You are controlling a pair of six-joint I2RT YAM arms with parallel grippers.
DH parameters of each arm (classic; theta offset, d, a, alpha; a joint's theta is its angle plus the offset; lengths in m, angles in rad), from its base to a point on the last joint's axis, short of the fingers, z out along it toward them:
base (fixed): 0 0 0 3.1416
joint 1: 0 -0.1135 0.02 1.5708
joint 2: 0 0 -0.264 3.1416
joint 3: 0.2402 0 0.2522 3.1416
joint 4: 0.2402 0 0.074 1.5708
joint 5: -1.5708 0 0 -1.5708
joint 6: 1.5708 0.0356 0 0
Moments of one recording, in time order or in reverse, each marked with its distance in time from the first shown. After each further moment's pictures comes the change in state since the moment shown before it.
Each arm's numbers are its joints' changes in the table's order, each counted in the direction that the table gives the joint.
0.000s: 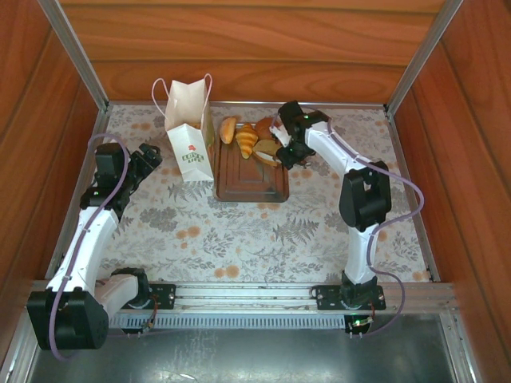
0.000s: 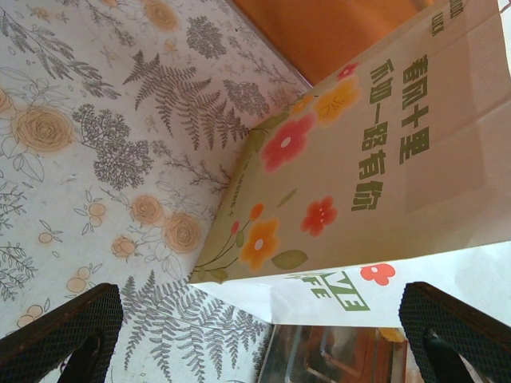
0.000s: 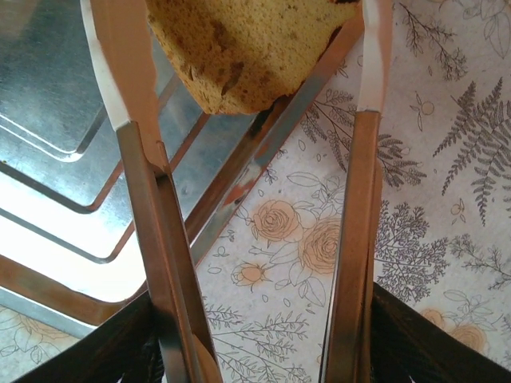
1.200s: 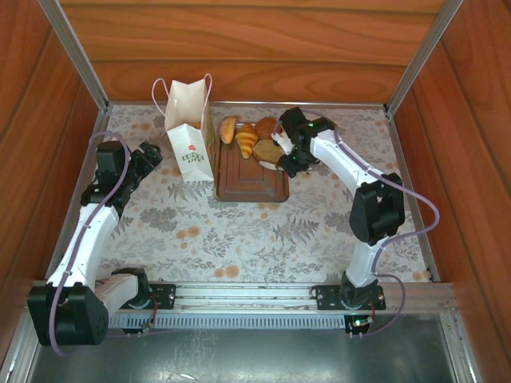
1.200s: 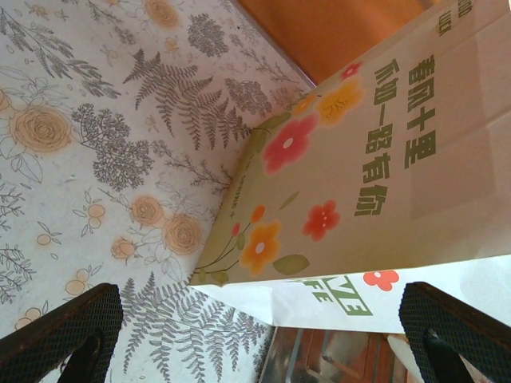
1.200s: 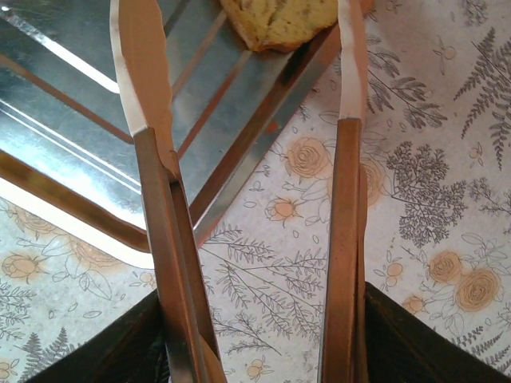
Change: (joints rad) left arm 0.000 0.026 0.014 0.000 0.000 0.000; right arm -0.056 -0.150 -0.131 0.031 -0.013 0.034
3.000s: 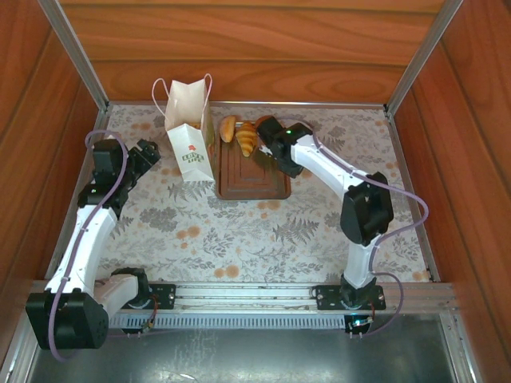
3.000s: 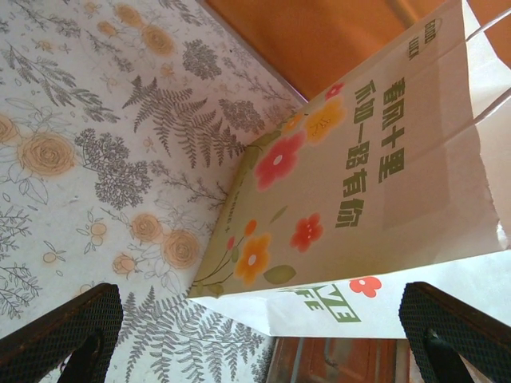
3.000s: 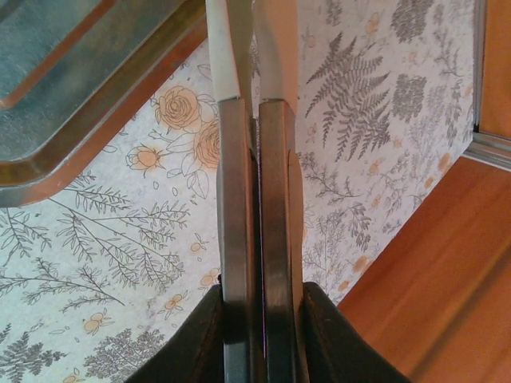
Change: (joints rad) left arm 0.000 -0.025 0.035 0.023 0.031 0.026; right arm -0.149 0.025 0.032 0.067 -0.494 -0.162
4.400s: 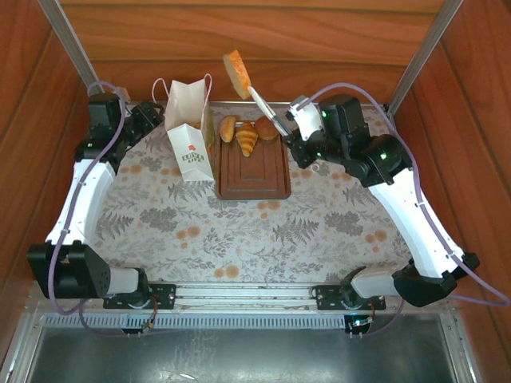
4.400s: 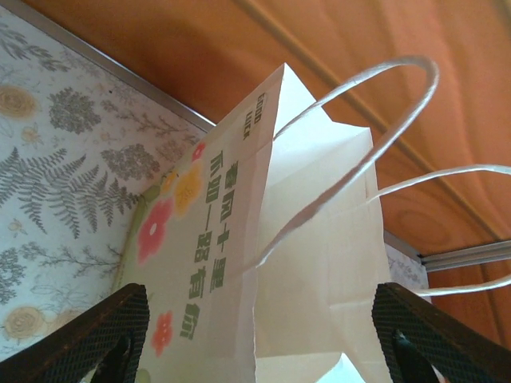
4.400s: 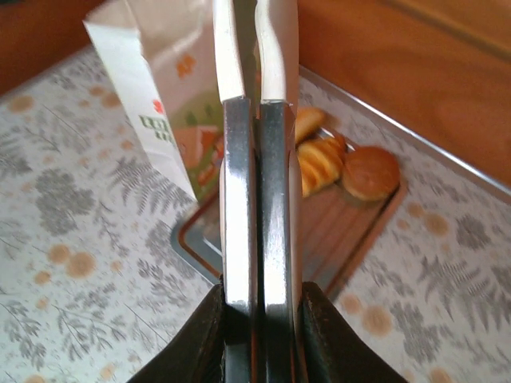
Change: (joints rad) left arm 0.000 0.333 0.429 0.037 -0.196 0.062; right arm -0.034 -0.534 0.125 -0.113 0.664 0.299
